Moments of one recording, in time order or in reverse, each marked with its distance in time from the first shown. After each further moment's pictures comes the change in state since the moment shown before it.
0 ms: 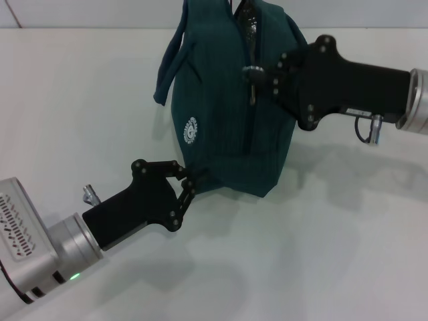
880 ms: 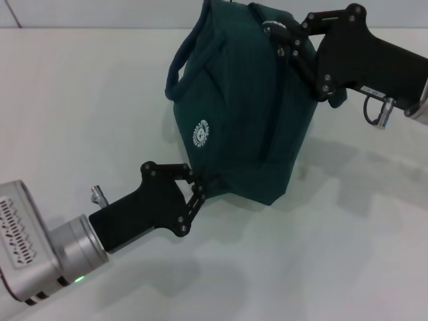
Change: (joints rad) left arm -0.012 -0.003 -0.005 -0.001 0.041 0.041 0.016; right arm -0.009 0.004 -0.040 0.115 0.259 -0.029 -0.203
